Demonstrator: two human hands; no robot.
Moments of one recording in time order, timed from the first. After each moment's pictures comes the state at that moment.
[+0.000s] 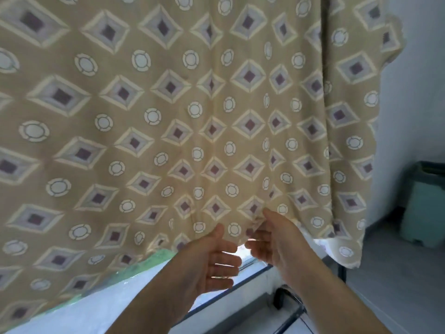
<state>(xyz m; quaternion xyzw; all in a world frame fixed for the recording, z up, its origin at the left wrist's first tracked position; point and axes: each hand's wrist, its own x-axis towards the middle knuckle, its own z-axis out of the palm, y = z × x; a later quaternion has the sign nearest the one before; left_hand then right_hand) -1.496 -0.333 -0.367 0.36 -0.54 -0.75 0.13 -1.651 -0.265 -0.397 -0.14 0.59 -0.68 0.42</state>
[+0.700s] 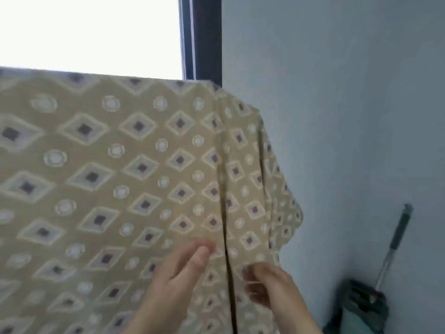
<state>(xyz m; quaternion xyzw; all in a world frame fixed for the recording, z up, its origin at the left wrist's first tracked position) -1.593 -0.269 0.253 0.19 -0.70 -0.56 0.39 -1.769 -0.183 0.178 -0.19 0.64 -0.68 0.29</state>
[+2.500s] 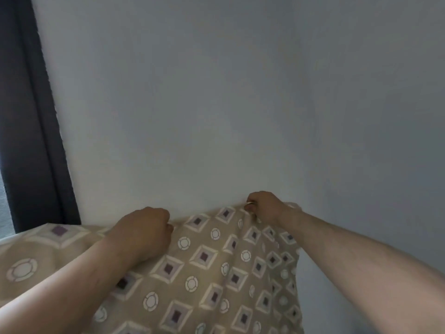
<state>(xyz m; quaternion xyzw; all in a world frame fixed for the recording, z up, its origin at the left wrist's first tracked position) -1.894 -0.369 0.501 0.25 -0.92 0.21 0.23 -2.171 -0.228 0.452 -0.45 0.81 -0.33 -0.14</state>
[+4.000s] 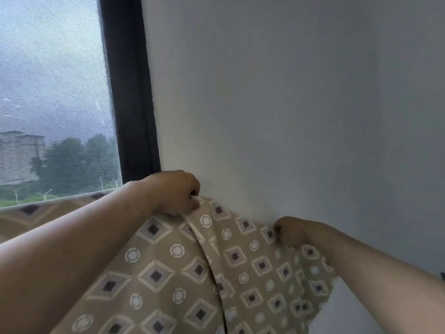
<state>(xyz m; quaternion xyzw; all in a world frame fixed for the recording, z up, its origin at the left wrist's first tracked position) -1.818 -0.366 0.549 0.25 -0.94 0.21 0.12 -2.094 -0.248 0.420 -0.46 0.88 -0.12 0.05</state>
